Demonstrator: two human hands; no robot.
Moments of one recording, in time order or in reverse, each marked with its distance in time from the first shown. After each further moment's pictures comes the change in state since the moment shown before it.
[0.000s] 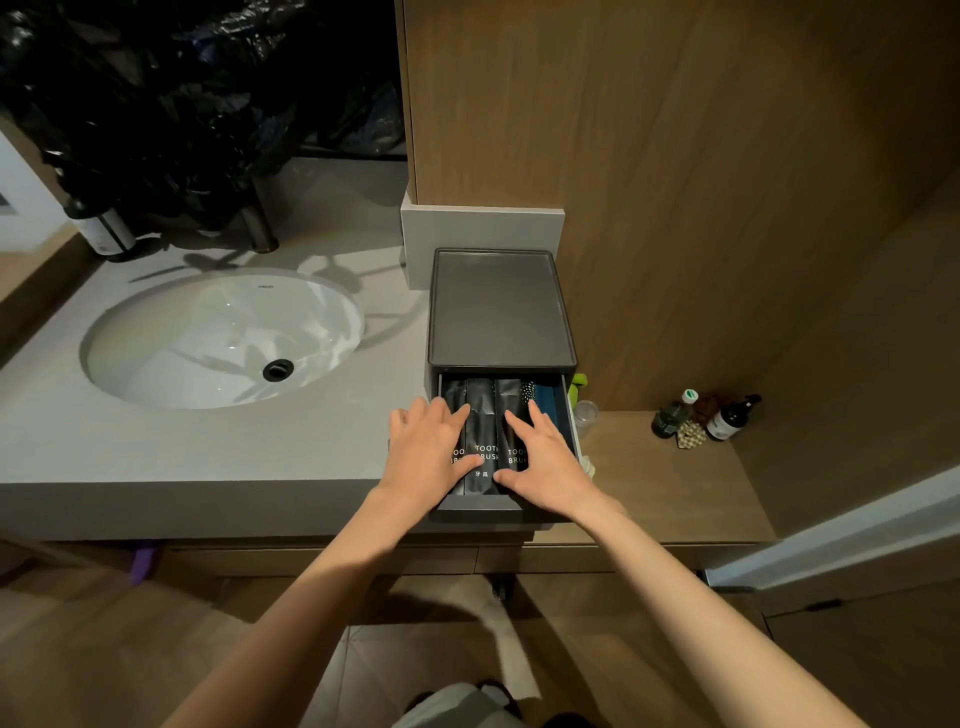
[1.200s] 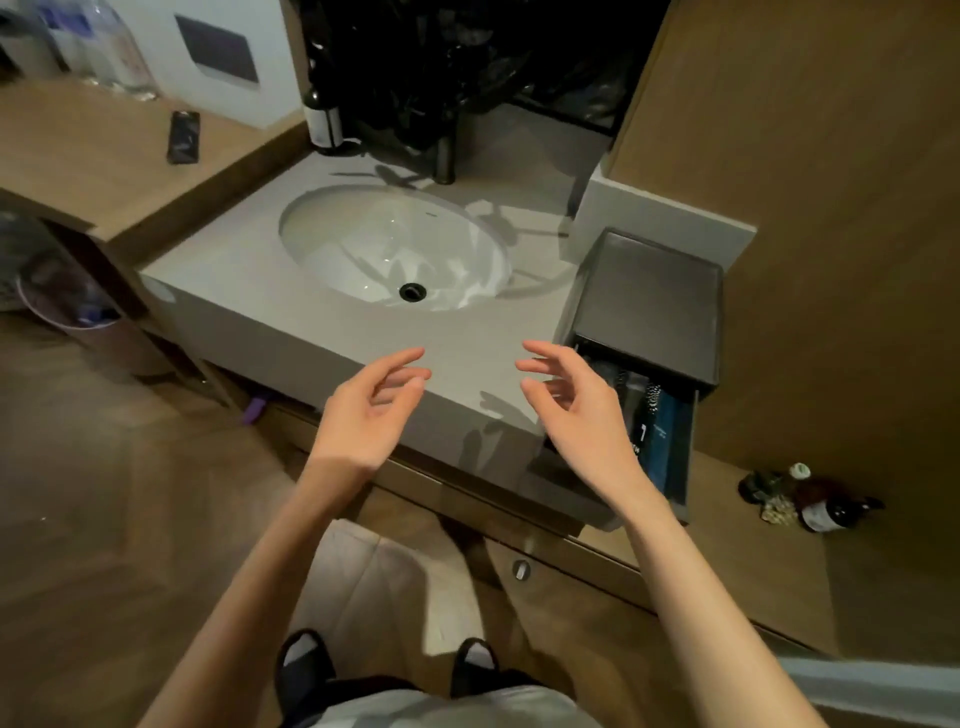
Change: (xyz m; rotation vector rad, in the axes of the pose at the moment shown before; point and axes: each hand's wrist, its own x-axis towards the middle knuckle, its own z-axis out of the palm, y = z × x) left_hand -0.150 -0.067 -0.076 -1.155 0.449 -0.594; right_hand -0.042 -0.111 0.003 0.429 0.049 -0.441
